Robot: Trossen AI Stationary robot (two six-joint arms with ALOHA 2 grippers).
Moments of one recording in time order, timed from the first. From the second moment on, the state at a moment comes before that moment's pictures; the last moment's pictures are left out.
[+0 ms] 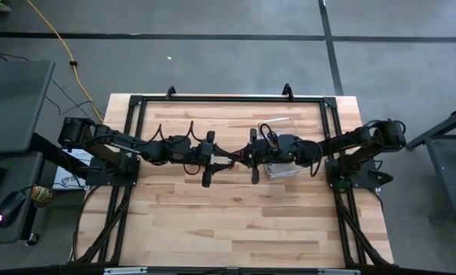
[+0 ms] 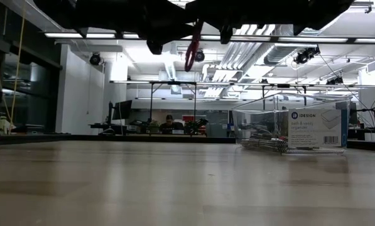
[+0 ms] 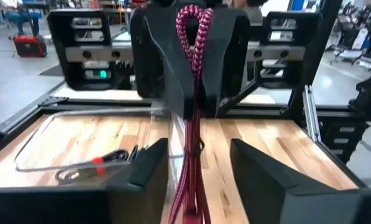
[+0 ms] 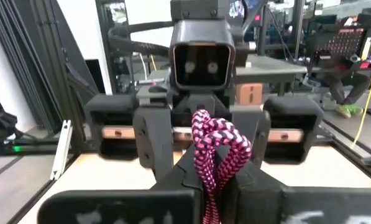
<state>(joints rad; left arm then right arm) 0.08 1.46 0.69 0.66 0.01 -0.03 0.05 1.49 0.76 0.76 0.00 0.03</state>
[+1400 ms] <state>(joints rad) 0.17 0.94 0.36 0.70 0.01 -0.01 0.08 0.71 0.31 0.45 0.31 0.12</state>
